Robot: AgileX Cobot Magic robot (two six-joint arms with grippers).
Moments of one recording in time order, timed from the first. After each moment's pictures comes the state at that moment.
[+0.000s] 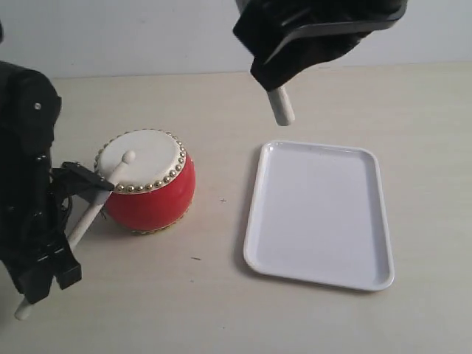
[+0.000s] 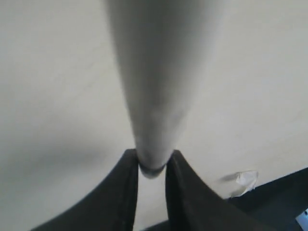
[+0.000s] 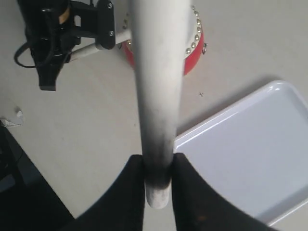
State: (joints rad) left arm -0.46 1.81 -0.98 0.01 1.20 0.26; right arm 0.78 1.38 -1.48 0.14 1.22 -0.11
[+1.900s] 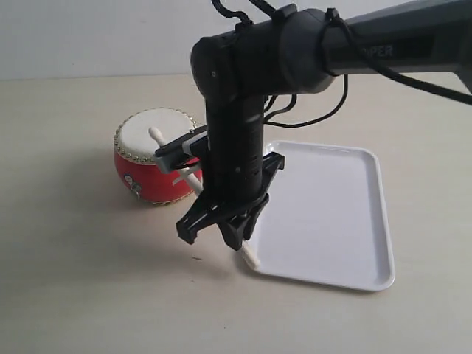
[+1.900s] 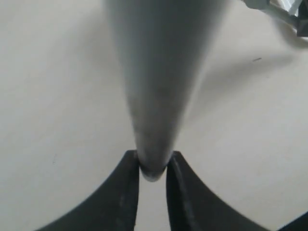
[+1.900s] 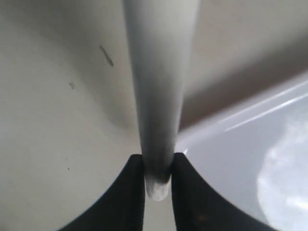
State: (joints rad) left arm -0.49 0.96 -1.04 0.09 1.22 0.15; right arm 0.78 2.12 -1.56 0.13 1.22 -0.12
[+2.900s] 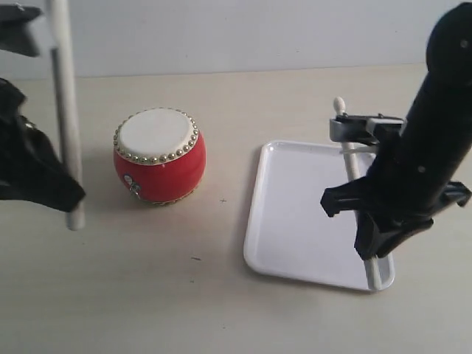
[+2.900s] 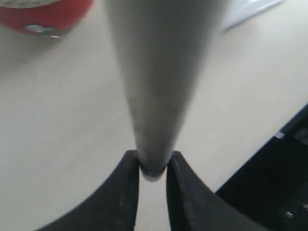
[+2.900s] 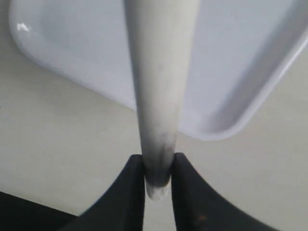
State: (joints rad) left arm -0.49 1.26 -1.02 -0.32 1.14 0.32; right arm 0.37 1.64 -0.92 0.29 1.05 -0.03
